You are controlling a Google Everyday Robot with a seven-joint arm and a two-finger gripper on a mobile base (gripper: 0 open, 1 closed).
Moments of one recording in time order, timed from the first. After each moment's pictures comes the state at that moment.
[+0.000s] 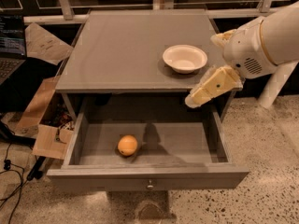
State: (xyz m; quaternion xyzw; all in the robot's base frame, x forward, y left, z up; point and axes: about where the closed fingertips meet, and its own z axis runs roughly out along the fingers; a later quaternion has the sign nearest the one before) arm 0.499 -0.130 0.964 -0.51 0.76 0.09 0.39
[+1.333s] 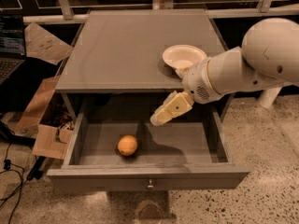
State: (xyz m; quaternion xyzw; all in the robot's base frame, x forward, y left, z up) arm 0.520 -0.064 0.873 -0.49 0.77 0.19 0.37
